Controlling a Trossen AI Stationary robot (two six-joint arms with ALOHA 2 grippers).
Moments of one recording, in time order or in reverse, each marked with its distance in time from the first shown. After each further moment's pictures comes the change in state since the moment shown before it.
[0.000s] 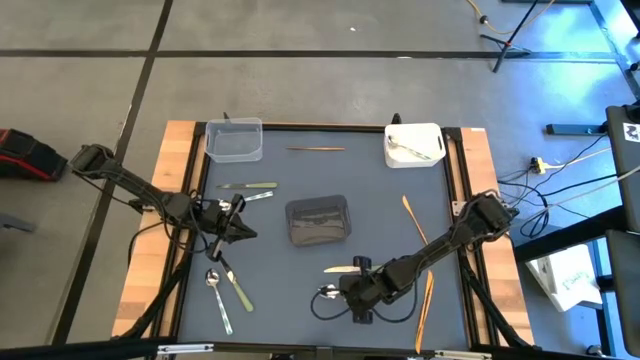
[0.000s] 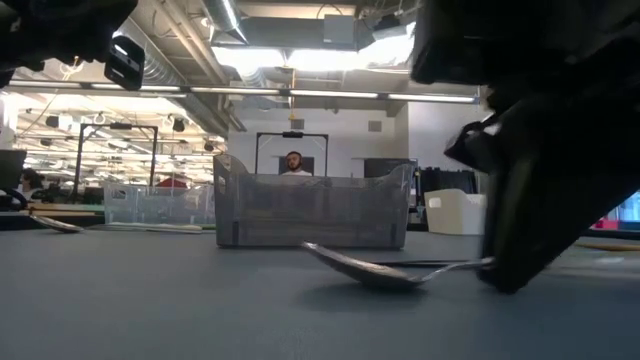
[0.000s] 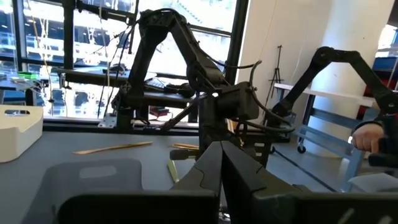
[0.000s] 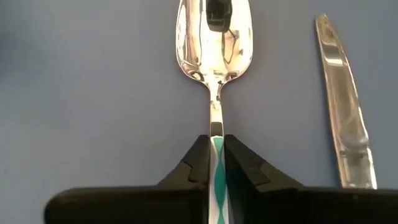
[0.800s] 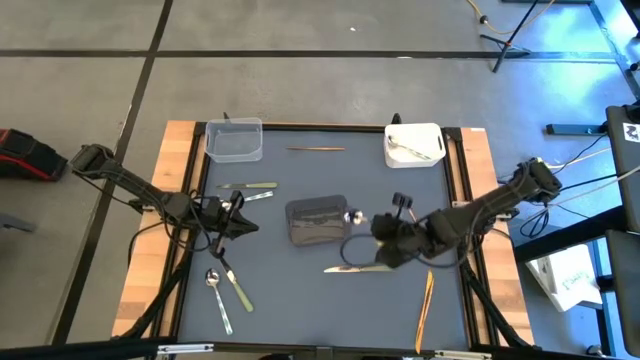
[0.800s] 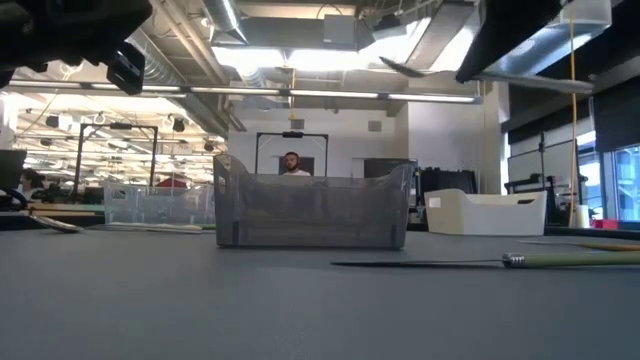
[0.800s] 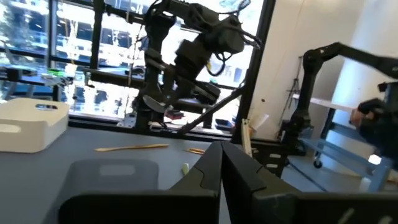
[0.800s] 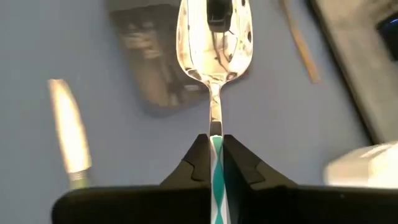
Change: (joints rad) left arm 0.000 0.000 0.000 0.011 -0.098 -0.014; right arm -0.123 -0.503 -0.015 -0.572 0.485 -0.063
